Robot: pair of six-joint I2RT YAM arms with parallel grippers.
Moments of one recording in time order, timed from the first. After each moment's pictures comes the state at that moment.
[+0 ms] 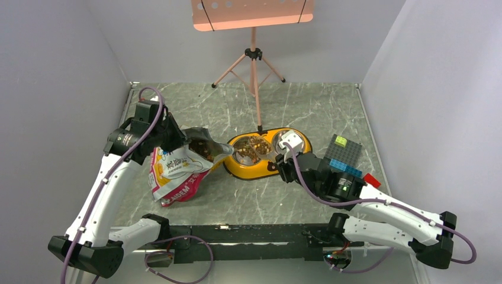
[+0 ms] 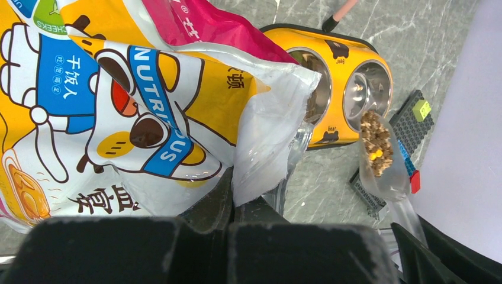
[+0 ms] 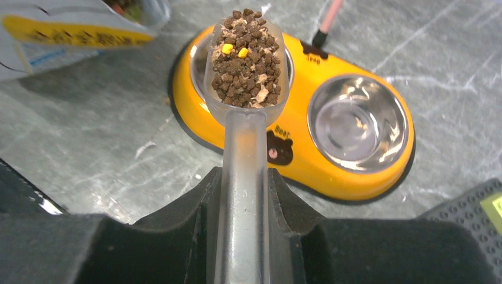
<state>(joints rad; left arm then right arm) -0.29 1.06 1.29 -0.99 0.04 -0.76 1.06 0.82 0.81 -0.43 0.42 0.12</state>
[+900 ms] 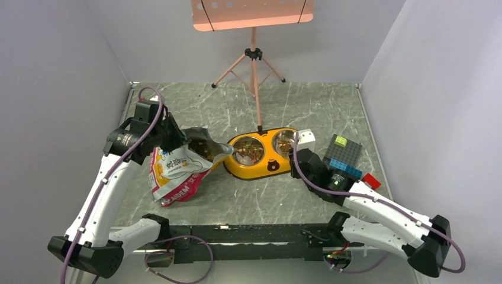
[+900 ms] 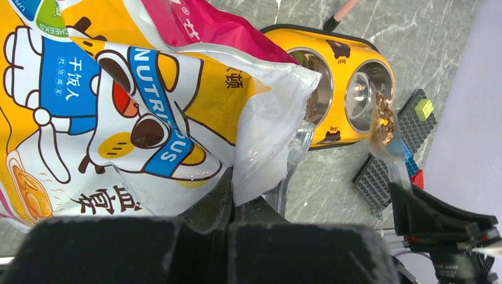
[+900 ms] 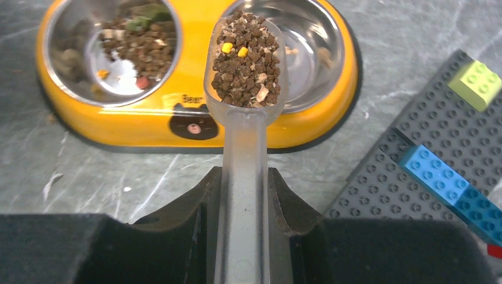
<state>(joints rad) -0.29 1.06 1.30 -1.00 0.03 -0.74 0.90 0.87 0.69 -0.48 0.57 0.37</state>
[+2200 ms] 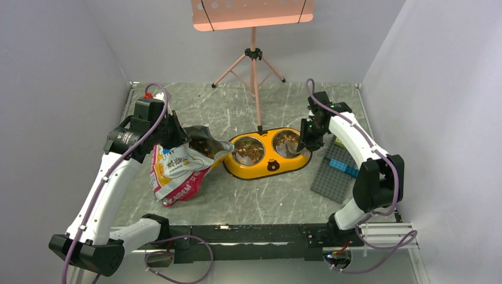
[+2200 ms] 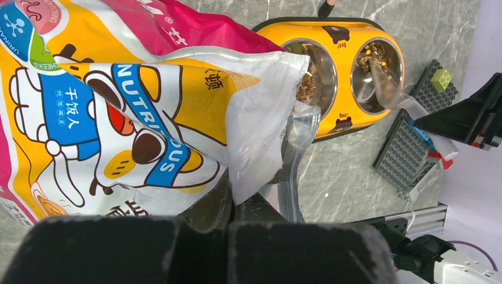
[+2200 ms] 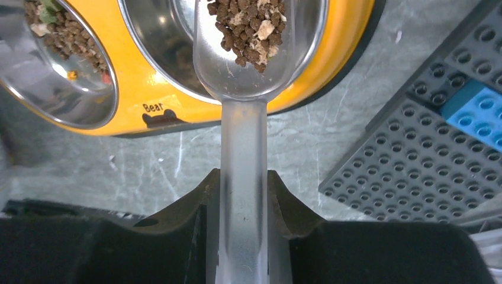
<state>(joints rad) -0.28 1.08 1.31 -0.97 0.09 -0.59 0.26 1.58 1.30 -0.99 -0.10 0.39</state>
